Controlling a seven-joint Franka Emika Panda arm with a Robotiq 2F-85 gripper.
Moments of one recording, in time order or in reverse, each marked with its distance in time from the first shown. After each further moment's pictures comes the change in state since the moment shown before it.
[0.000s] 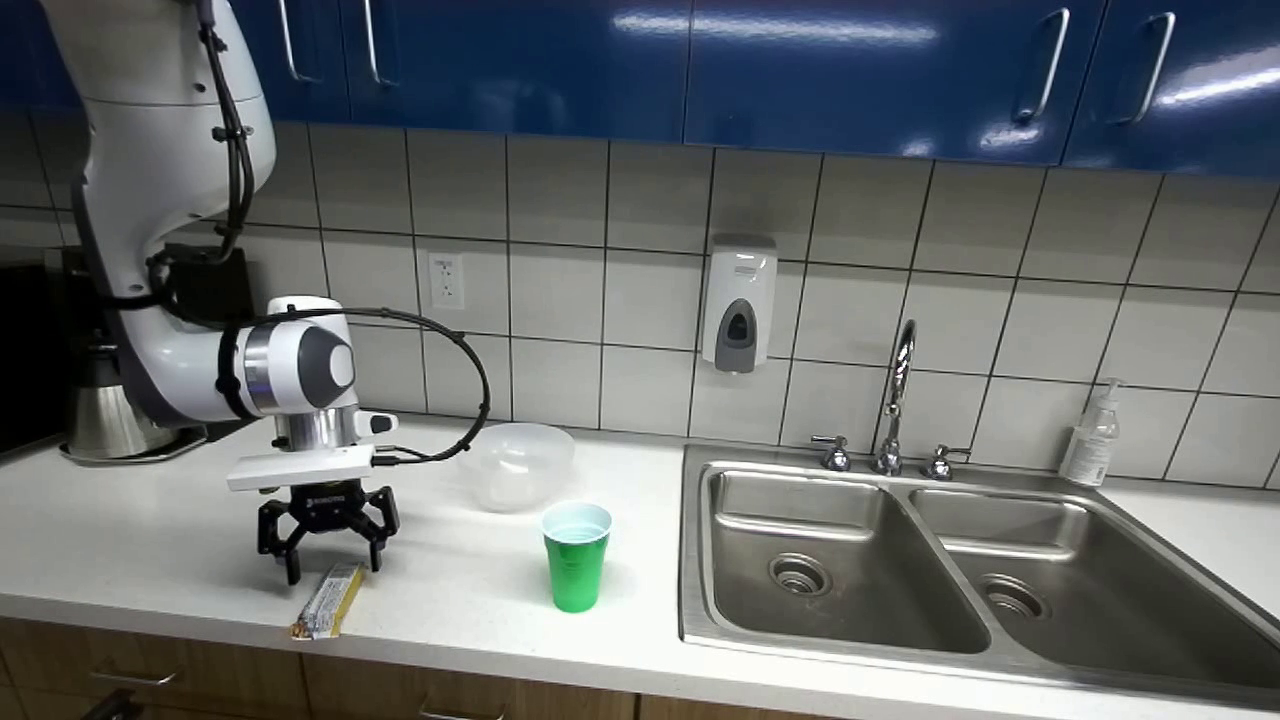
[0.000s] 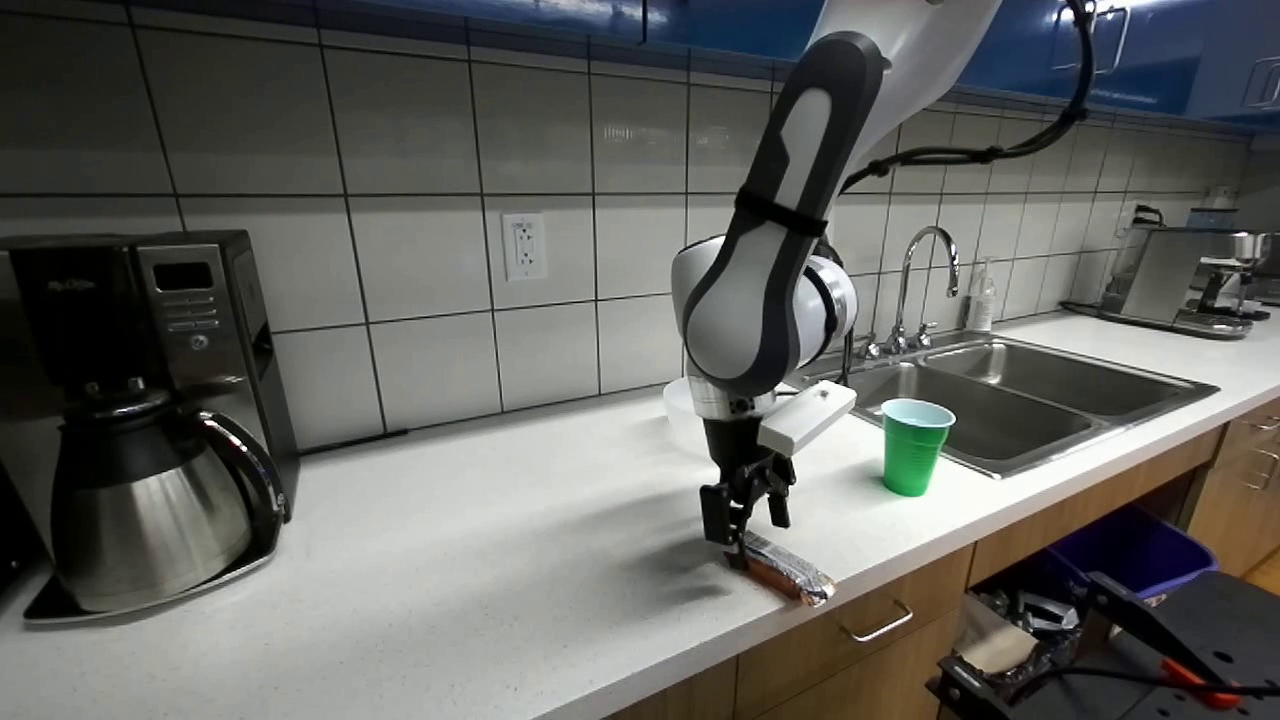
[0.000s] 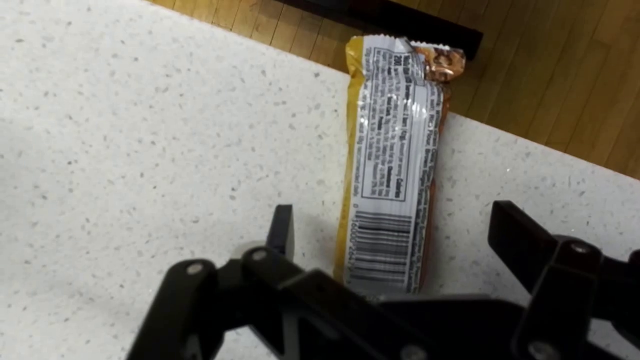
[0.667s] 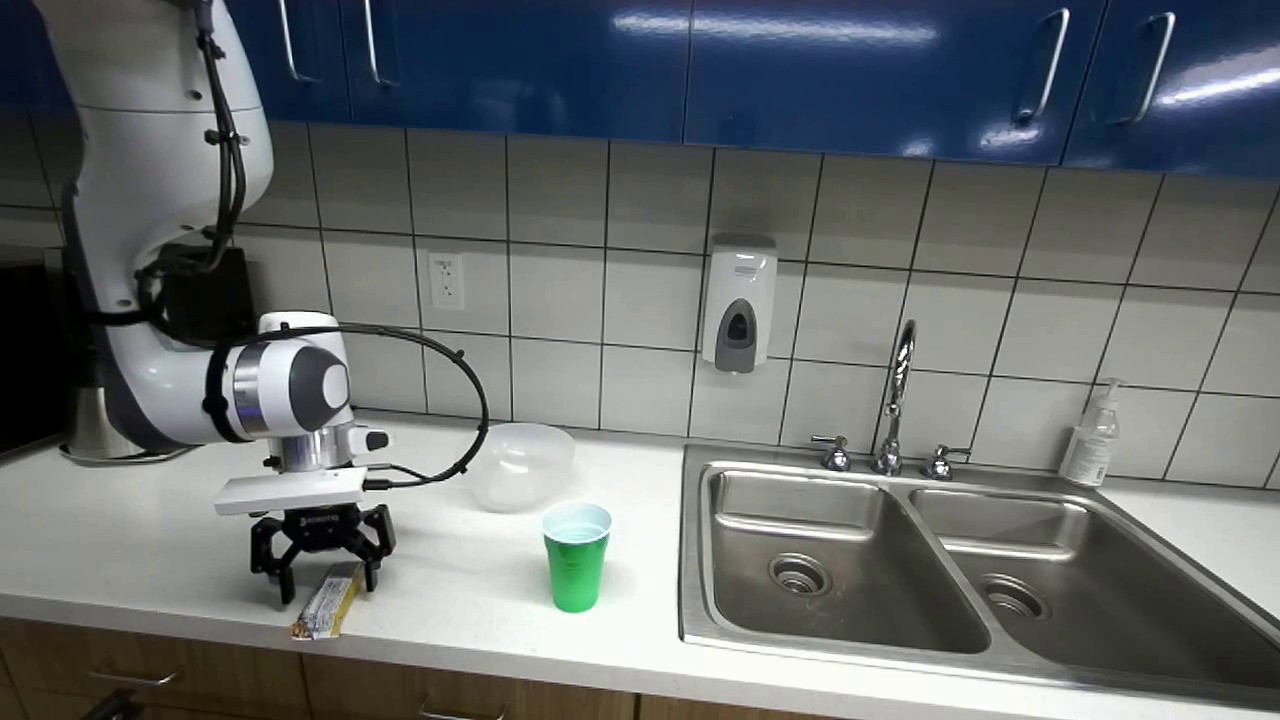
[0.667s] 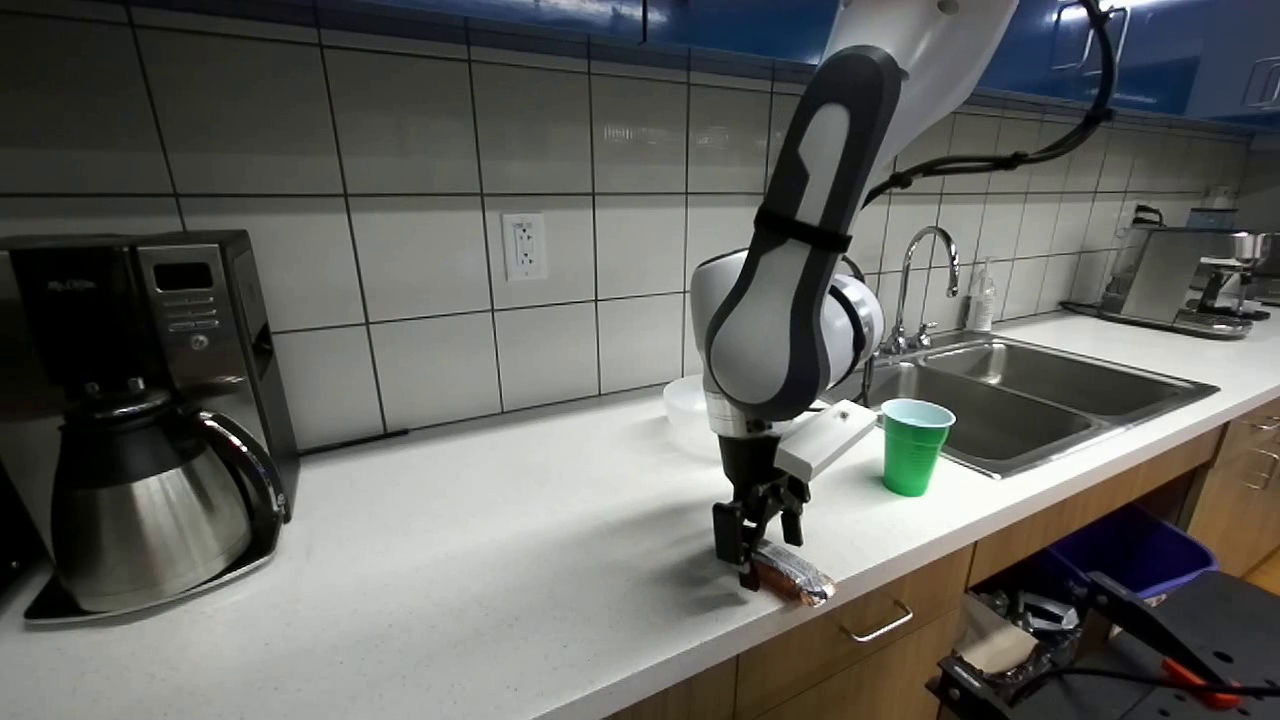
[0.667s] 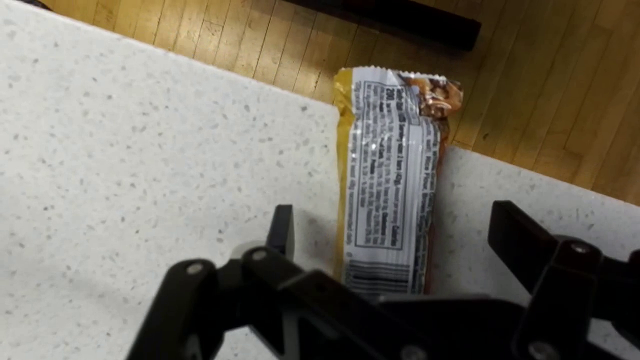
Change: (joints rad) arm 0.007 0.002 -0.019 -0.073 0.001 0.105 0.028
